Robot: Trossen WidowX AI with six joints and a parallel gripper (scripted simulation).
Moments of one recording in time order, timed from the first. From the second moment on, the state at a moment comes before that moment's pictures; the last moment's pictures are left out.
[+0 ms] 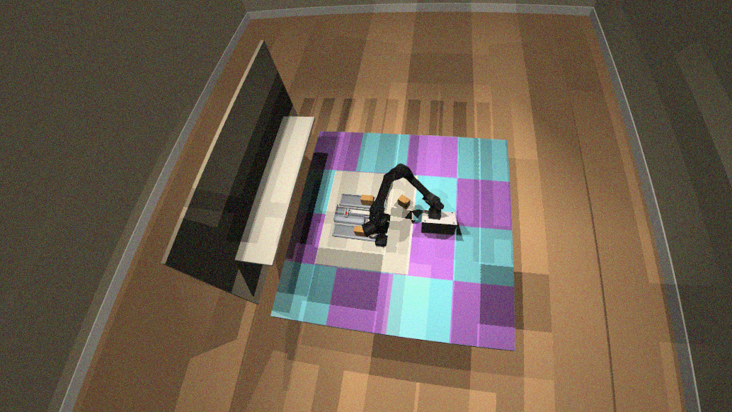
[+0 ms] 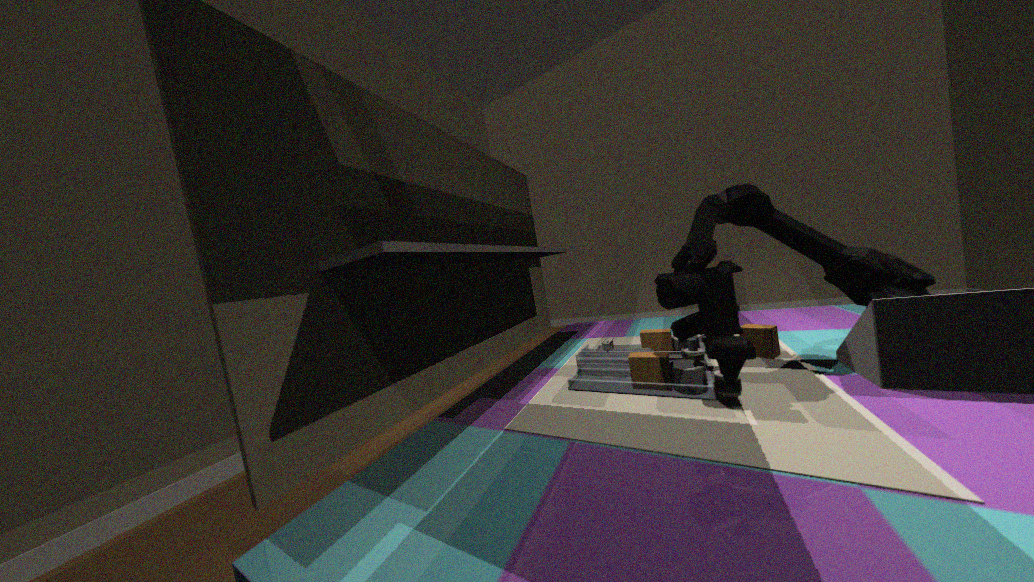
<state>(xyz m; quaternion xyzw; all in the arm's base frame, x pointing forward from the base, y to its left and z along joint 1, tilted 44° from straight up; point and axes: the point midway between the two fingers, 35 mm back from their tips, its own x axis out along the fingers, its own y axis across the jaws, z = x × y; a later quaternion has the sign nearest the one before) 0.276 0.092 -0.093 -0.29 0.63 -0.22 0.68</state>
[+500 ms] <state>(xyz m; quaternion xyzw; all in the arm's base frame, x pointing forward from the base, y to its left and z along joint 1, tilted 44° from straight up) 0.271 0.122 -0.074 -0.30 0.63 -0.20 0.69</state>
